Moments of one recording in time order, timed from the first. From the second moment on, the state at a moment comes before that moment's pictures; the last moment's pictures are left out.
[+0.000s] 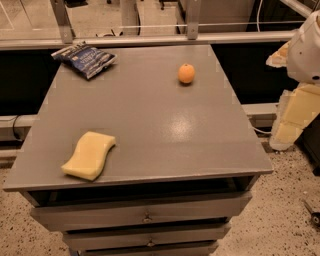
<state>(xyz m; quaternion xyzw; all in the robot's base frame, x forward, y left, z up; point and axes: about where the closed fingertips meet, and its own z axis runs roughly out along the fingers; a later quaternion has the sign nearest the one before) 0.438 -0.217 0.977 -0.60 0.78 -0.03 0.16</state>
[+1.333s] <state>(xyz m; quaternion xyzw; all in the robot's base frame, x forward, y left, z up) 0.584 -0.082 0.977 -0.60 0.74 0.07 0.30</state>
